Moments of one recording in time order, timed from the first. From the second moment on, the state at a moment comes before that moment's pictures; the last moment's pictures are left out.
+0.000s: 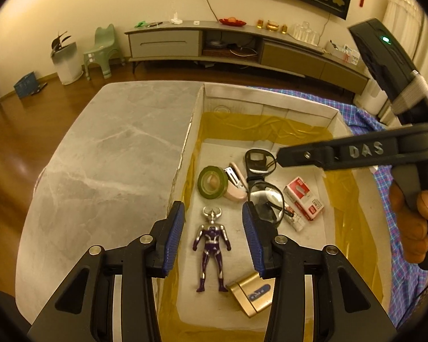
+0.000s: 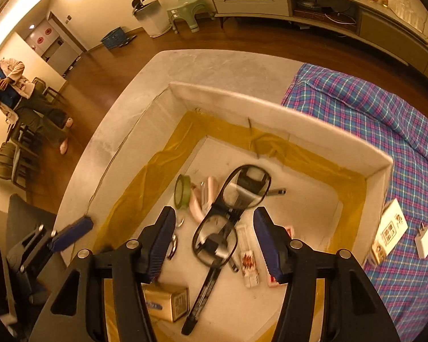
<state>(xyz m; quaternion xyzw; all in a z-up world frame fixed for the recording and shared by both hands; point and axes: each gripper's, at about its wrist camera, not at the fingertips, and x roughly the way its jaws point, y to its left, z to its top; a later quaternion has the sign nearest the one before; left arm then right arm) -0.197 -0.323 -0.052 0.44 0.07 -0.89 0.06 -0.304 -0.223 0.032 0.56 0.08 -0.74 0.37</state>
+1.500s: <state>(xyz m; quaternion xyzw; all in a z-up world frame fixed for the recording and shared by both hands) -0.077 -0.114 0.035 0.36 0.03 -0.93 -0.07 -0.151 0.072 0.112 0.41 -0.02 -0.80 0.44</state>
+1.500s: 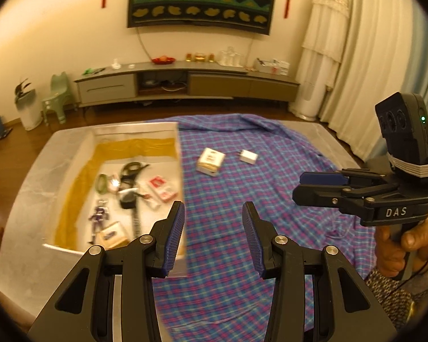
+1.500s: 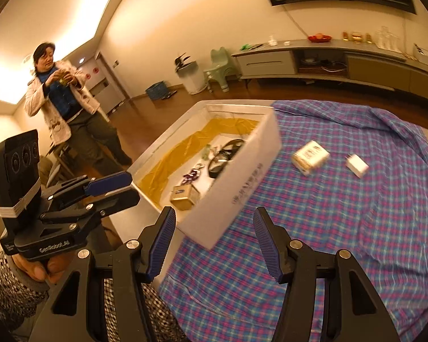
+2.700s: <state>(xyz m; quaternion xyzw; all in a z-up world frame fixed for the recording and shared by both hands) -0.364 -0.052 -0.125 0.48 0.01 -0.88 0.01 -0.378 0.081 -0.019 0.44 0.15 -0.82 0.32</state>
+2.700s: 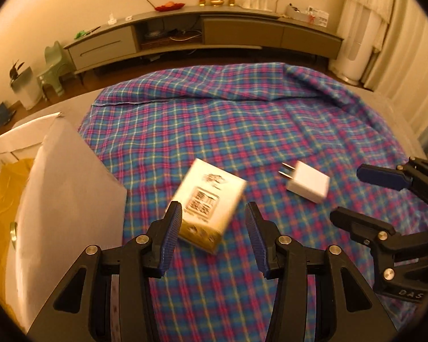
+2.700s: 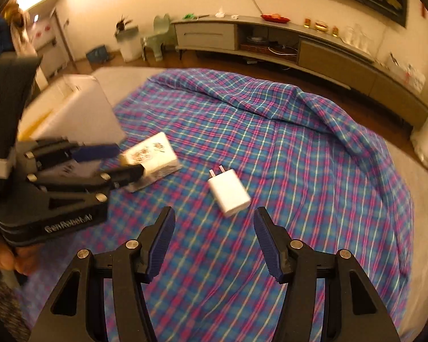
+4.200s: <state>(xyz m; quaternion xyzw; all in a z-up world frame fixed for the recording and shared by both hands) -0.345 -0.070 -0.130 0.46 0.05 -0.89 -0.01 -0.381 0.073 -0.041 0.45 0.11 -0.82 0.35</state>
